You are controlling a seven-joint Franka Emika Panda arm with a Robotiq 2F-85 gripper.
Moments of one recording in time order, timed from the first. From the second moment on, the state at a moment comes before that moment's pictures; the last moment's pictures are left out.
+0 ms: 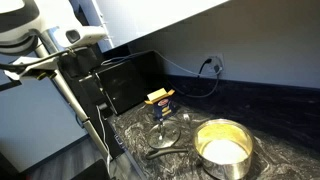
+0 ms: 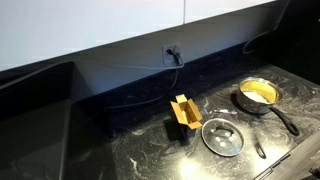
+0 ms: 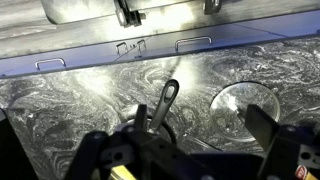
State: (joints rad) arm 0.00 -0.82 0.17 -2.80 -0.02 2.02 0.28
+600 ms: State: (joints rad) arm -0.01 -0.79 0.17 -2.79 0.00 2.02 0.34
